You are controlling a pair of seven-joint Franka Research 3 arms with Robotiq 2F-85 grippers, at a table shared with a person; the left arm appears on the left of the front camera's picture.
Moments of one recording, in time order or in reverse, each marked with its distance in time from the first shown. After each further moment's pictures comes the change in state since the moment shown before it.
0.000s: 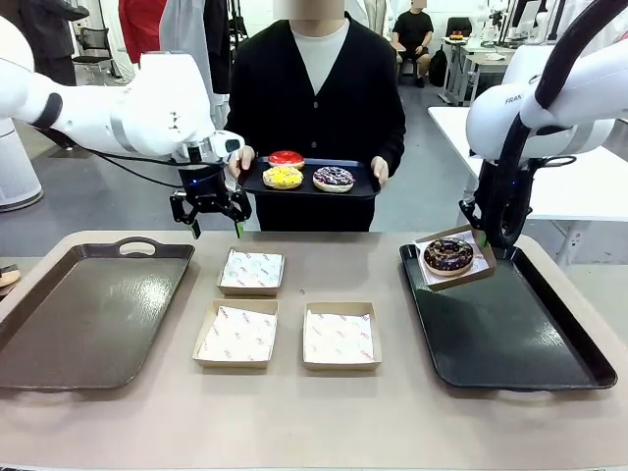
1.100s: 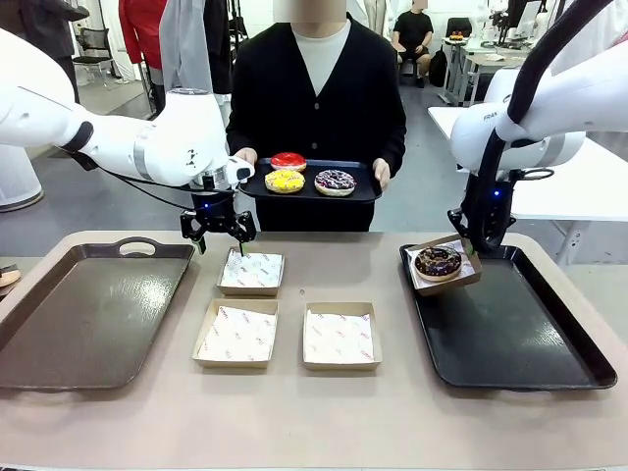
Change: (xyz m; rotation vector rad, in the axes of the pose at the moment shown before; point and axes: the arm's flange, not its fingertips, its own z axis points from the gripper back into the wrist) left arm 0.011 -0.003 -0.049 0.062 -0.019 -0.031; right arm 0.032 0.009 -0.034 0.004 0.047 -0.020
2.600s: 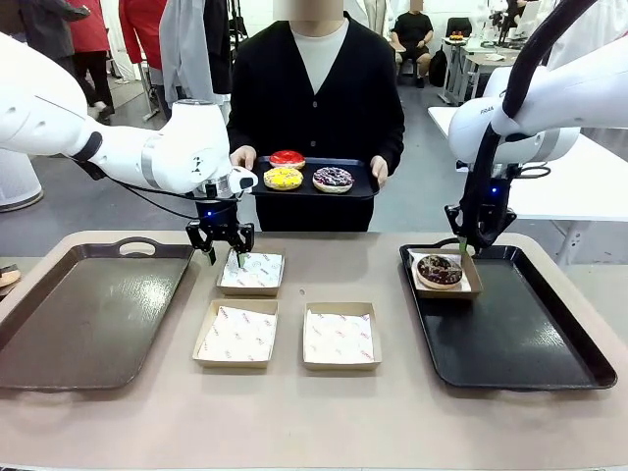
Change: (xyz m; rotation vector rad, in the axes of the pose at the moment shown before) left arm 0.005 -0.002 -0.022 -0.014 0.043 -0.046; right arm 0.010 -0.001 -0.002 0.011 0.032 -0.017
